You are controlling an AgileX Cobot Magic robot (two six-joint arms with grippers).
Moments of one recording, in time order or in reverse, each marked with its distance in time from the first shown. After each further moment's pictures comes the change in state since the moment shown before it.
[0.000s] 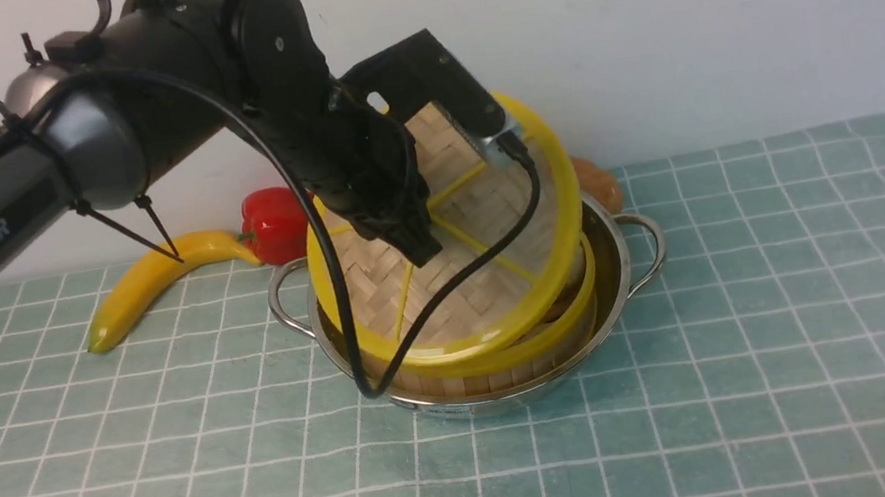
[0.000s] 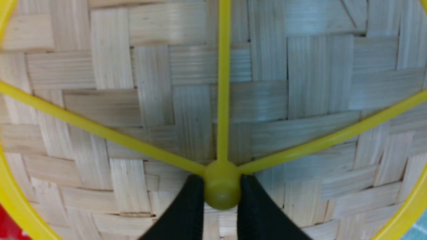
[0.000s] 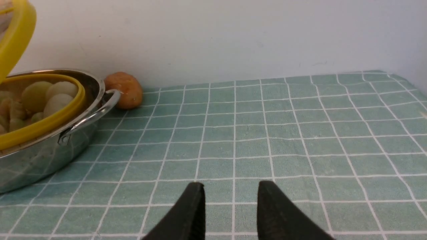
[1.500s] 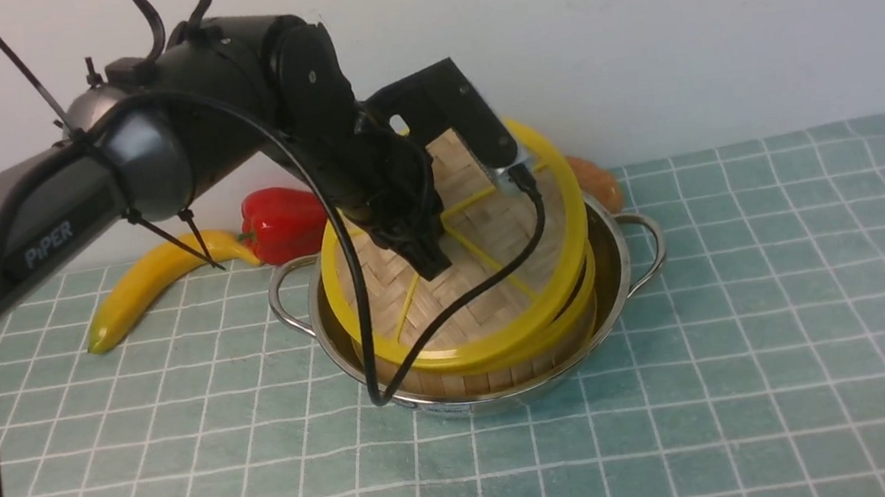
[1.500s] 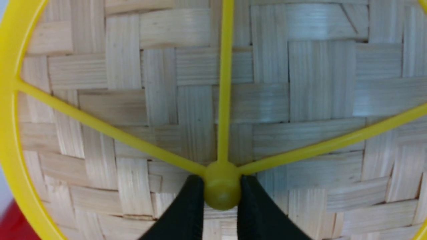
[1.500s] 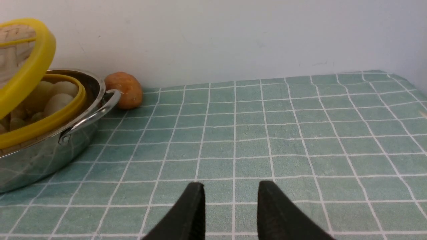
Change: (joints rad) right arm 0.000 0.000 0.000 0.000 0.000 0.000; left arm 0.000 0.072 -0.001 -0.023 -0.099 0.109
